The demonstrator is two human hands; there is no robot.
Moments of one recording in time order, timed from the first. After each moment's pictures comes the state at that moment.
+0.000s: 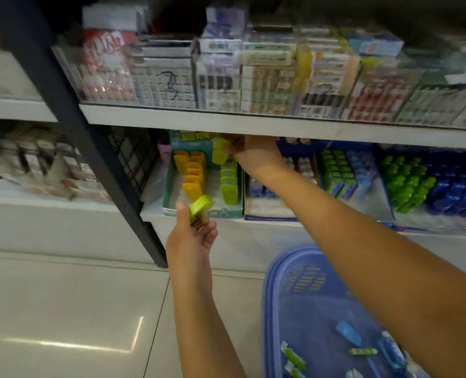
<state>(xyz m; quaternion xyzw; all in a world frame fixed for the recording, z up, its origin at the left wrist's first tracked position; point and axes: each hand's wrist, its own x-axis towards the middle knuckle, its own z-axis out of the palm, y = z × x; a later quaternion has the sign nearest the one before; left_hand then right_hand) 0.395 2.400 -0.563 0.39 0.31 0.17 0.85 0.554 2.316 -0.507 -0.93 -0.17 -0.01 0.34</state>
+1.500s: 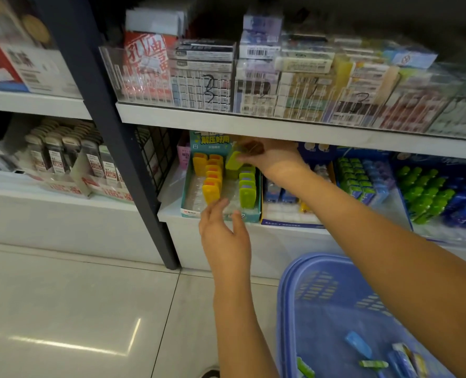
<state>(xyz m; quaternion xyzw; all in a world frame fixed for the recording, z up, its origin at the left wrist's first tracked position) 0.403 2.381 -0.569 0.76 0.26 0.25 0.55 0.537 2.319 -0.490 -0.92 -0.20 0.04 0.35</state>
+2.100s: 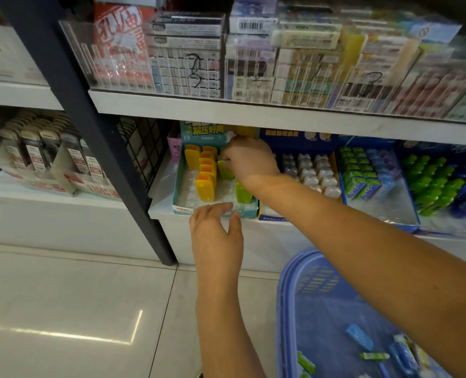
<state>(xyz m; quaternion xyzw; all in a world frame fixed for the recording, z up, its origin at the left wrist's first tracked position) 0.405 2.397 -0.573 0.86 0.20 0.16 0.45 0.546 2.355 -0.523 -0.97 -0.24 -0.05 0.06</state>
